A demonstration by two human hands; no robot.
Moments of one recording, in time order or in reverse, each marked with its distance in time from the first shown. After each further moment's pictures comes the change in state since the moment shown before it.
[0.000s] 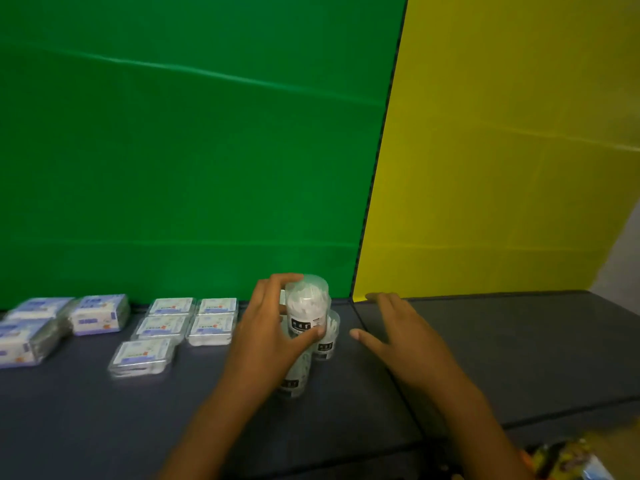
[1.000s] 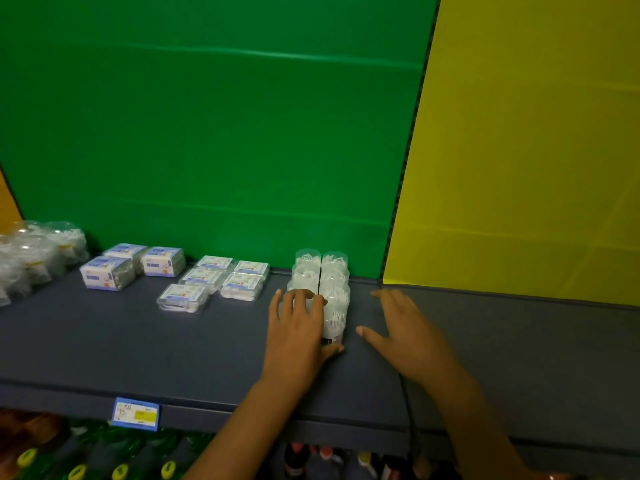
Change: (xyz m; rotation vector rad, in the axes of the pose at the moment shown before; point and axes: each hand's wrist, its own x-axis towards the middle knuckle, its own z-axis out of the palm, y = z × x) left_hand -0.039 0.010 0.088 0.859 -0.059 -0.087; right_hand 0.002 0.047 0.026 0.142 -0.148 -0.205
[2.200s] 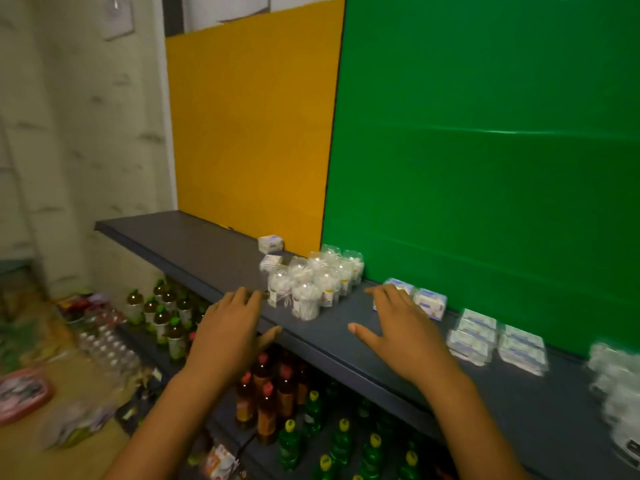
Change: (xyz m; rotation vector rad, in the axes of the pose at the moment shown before) left_hand -0.224 -0.439 -0.254 0.293 0.047 -0.493; right_hand 0.041 -0.469 0.097 0.028 0.013 -0.589
